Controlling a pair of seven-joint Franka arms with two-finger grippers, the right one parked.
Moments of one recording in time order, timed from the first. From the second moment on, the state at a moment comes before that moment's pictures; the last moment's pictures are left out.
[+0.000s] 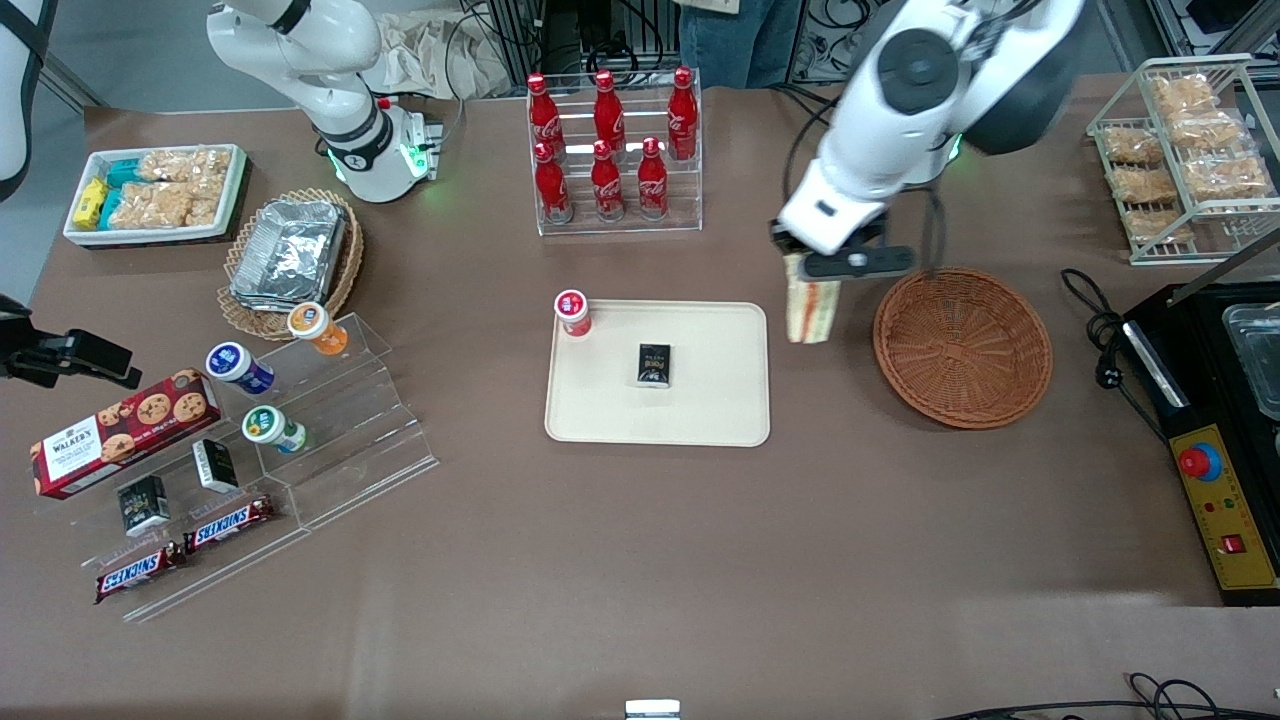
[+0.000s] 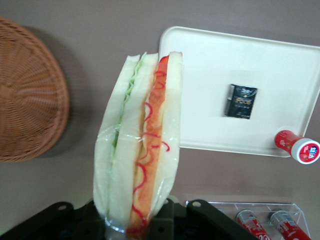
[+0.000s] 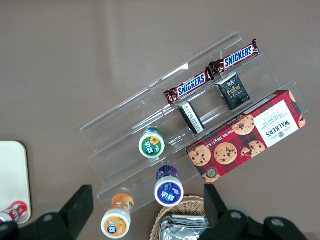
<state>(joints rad) -0.25 -0.06 -0.37 -2.01 -0.13 1.89 -0.63</state>
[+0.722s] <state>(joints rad) -0.28 0.27 -0.42 -2.20 0.01 2.38 -0.63</state>
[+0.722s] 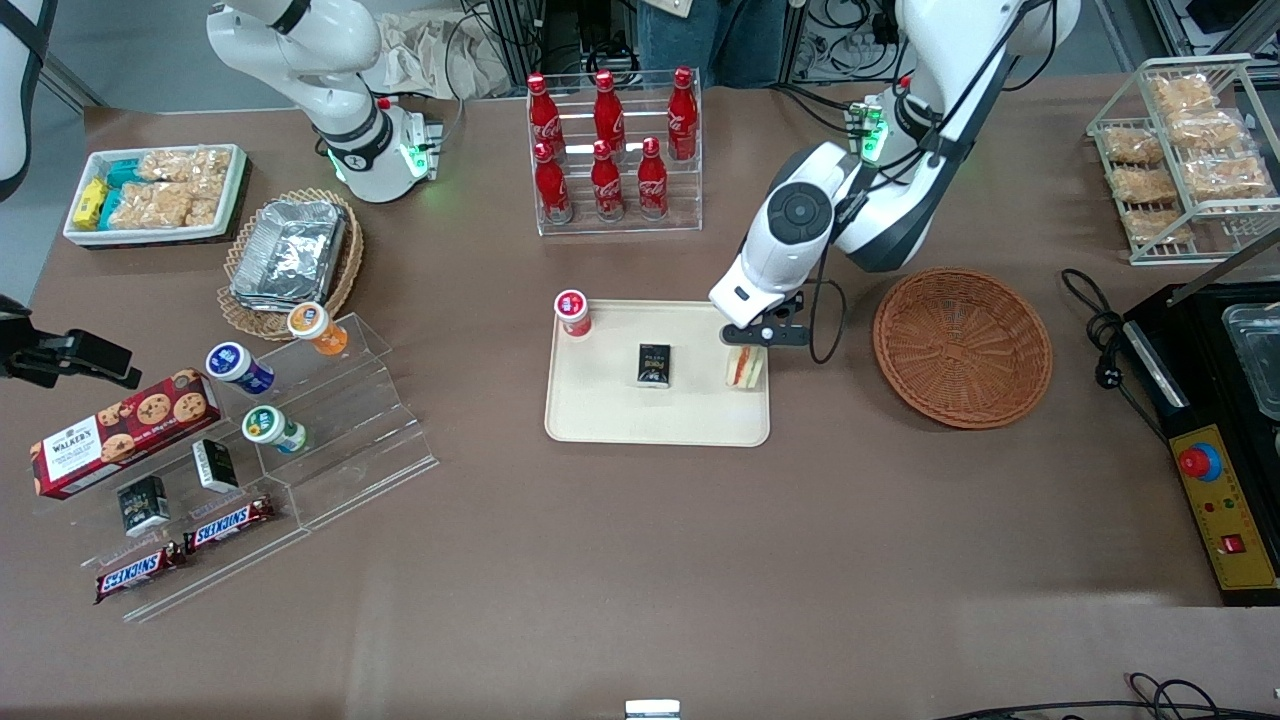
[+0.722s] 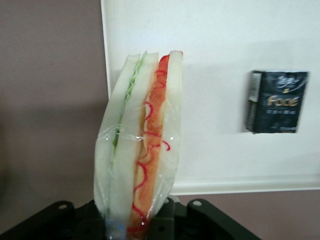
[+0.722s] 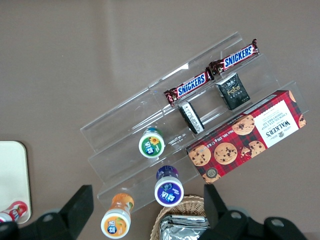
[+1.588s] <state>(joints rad) -0.28 0.36 -0.42 -2.15 0.09 2.40 -0.77</state>
